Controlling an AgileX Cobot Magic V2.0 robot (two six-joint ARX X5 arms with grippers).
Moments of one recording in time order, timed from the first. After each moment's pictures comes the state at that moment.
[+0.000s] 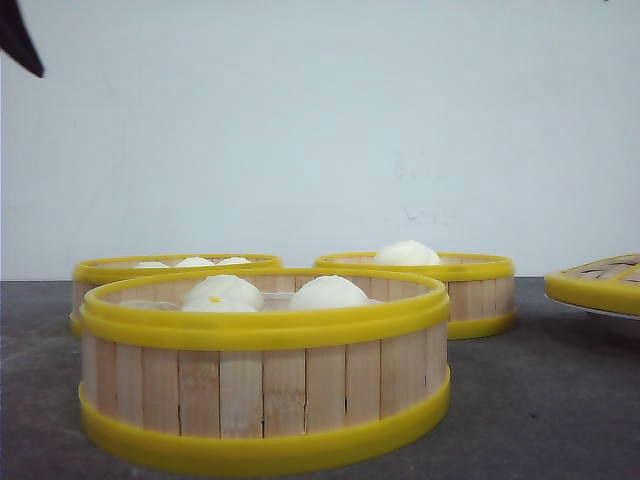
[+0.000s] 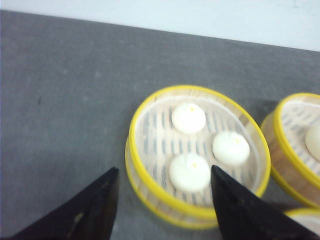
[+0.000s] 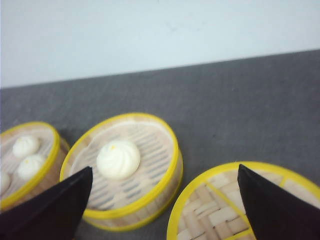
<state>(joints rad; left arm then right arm) -0.09 1.02 0.96 -0.40 0.08 -0.15 0.00 0.83 0.87 -0.39 -0.26 0.21</state>
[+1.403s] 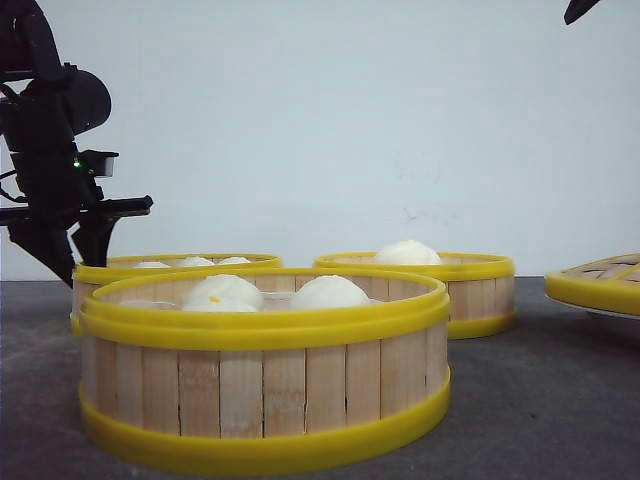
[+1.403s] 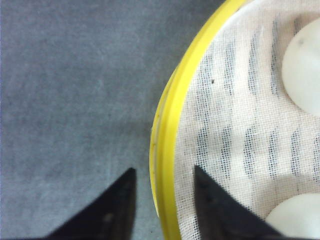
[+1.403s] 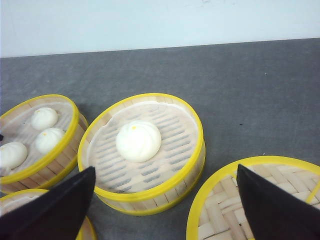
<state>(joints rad) -0.09 1.93 1.47 -0.59 0.00 -0.09 0.09 0.87 0.87 -0.38 -0.26 0.18</state>
